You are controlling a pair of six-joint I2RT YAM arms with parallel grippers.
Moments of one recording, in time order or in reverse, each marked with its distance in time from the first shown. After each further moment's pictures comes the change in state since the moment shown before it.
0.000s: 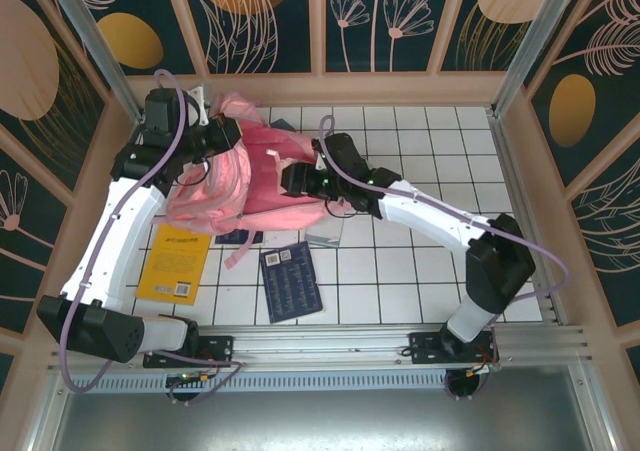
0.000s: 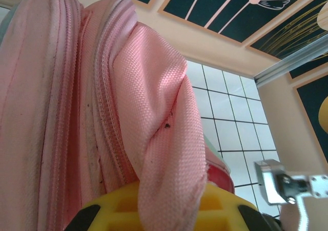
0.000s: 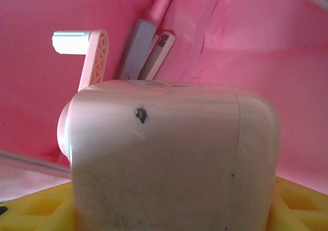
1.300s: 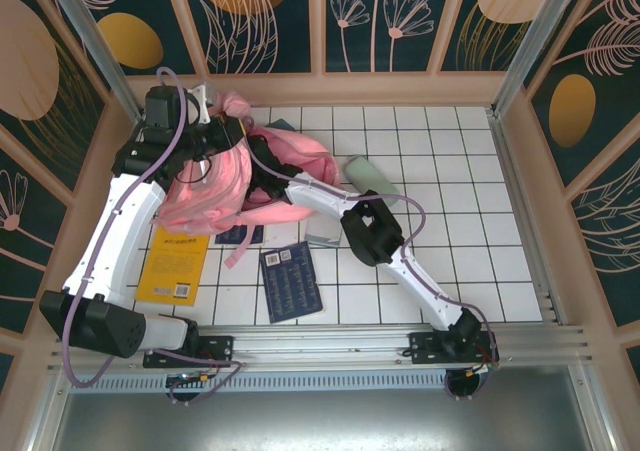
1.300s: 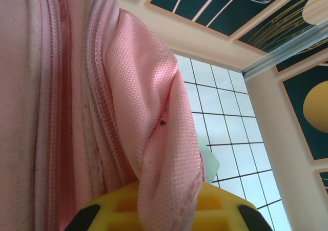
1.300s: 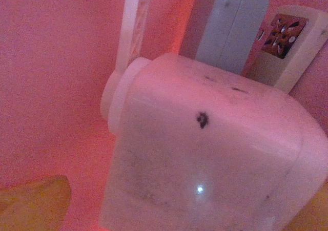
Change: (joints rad) left arm 0.009 0.024 0.011 0.008 0.074 -0.001; right arm 0.096 0.977 0.958 0.209 -0.269 0.240
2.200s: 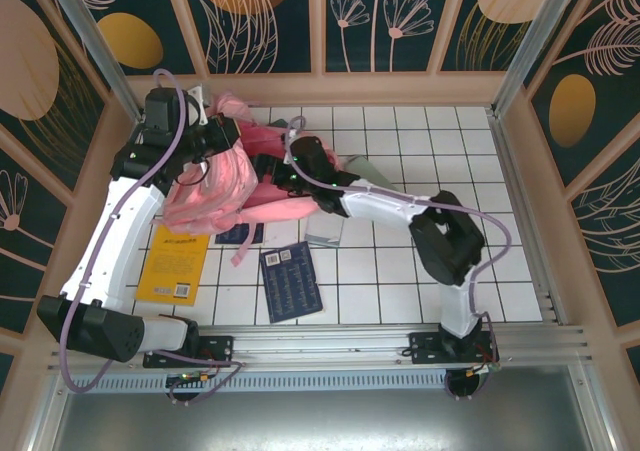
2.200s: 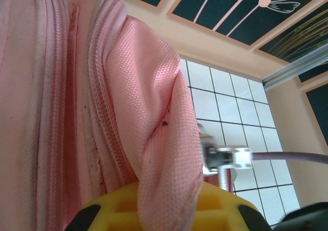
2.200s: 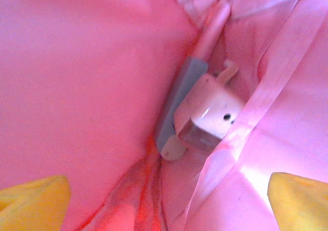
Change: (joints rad) left arm -0.011 -0.021 0.001 -0.027 -0.112 0.000; right arm -0.058 -0.723 -0.886 0.222 0.261 -0.156
